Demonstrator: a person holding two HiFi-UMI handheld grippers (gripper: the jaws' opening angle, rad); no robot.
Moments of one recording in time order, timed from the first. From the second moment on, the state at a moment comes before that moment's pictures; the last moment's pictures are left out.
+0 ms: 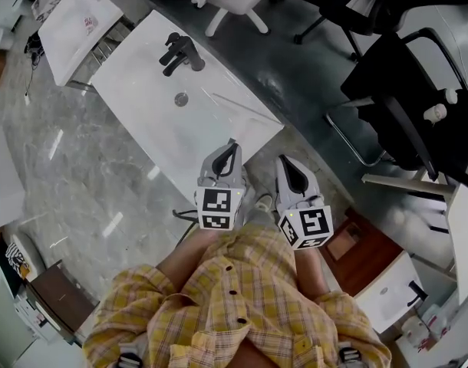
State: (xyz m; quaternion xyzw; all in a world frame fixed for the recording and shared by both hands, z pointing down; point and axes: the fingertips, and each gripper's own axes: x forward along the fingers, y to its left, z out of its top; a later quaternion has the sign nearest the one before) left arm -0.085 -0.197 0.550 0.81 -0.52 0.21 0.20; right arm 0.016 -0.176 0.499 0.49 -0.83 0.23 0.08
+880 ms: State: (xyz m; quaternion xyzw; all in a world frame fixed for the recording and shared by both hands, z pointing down) left arm -0.087 -0.241 0.622 0.79 -0.49 0.27 0.24; right arm 0.011 -0.202 0.528 0.50 -0.82 0.25 0.10
